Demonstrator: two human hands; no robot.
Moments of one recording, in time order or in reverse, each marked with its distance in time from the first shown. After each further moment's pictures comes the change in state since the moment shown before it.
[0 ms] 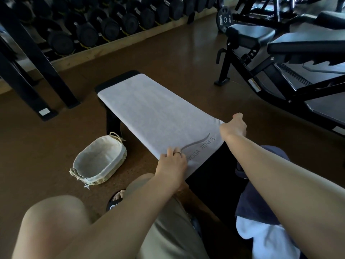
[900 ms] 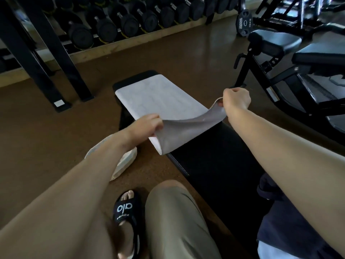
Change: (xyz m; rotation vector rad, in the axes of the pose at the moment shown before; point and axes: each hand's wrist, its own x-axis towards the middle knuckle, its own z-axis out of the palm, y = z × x) left_hand 0.002 -0.163 -0.076 -1.312 0.110 -0.200; right_hand 0.018 -0.128 0.030 0.384 0.049 -0.116
